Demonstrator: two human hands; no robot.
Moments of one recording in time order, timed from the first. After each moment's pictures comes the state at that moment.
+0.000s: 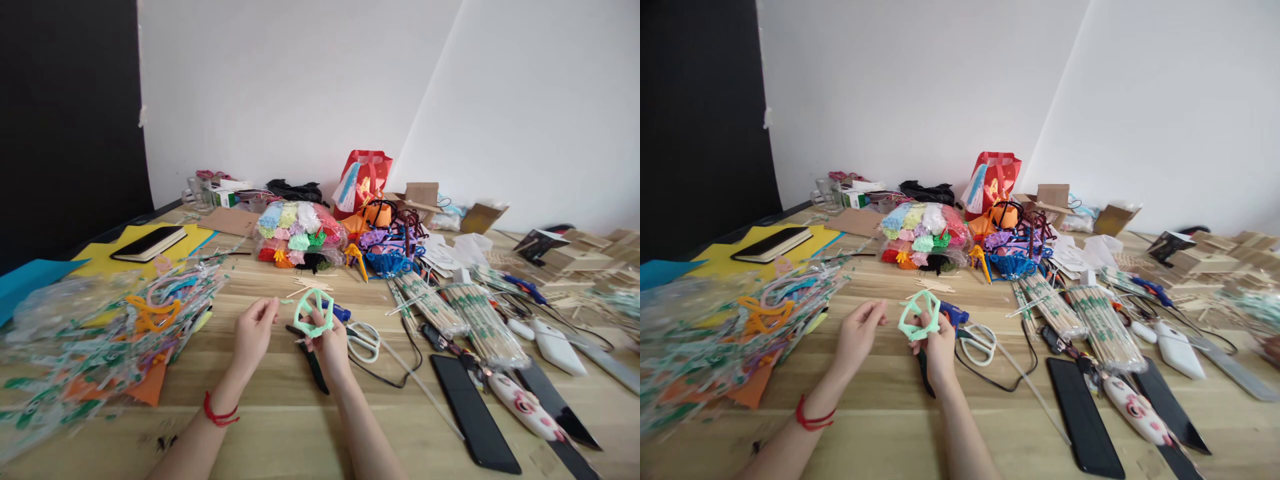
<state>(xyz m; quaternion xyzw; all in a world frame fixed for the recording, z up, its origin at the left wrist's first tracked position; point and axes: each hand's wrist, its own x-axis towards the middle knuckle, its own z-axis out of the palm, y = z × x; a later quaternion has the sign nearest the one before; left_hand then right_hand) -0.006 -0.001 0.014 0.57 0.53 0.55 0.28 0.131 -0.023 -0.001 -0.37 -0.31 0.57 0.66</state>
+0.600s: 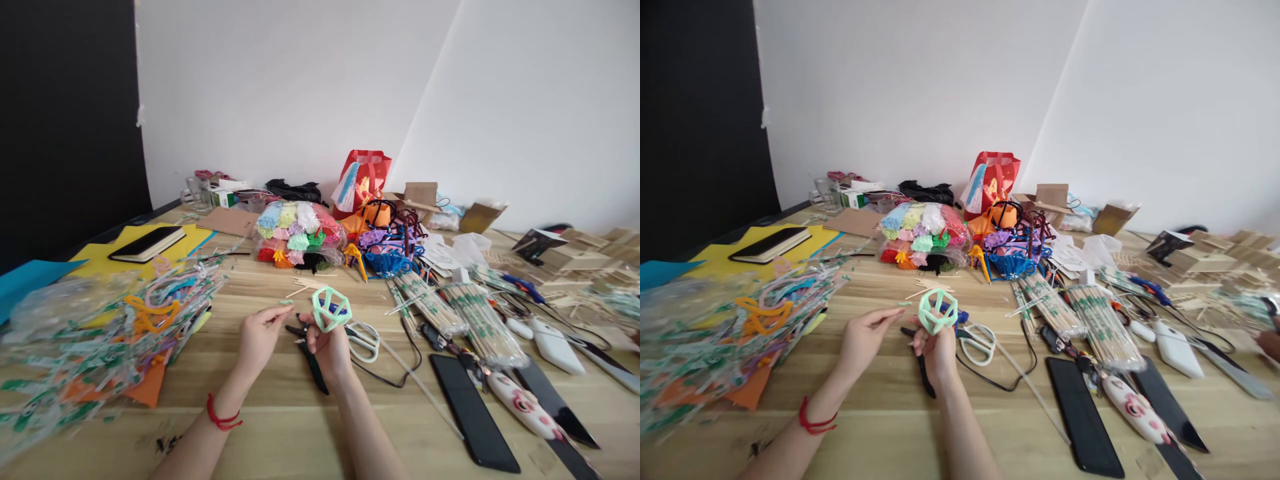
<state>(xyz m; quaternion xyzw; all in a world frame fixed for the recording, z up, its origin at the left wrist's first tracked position) -0.002 0.000 0.003 0.63 0.48 0.53 0.29 0.135 -0.022 0.005 -0.31 -0.21 0.66 0.66</state>
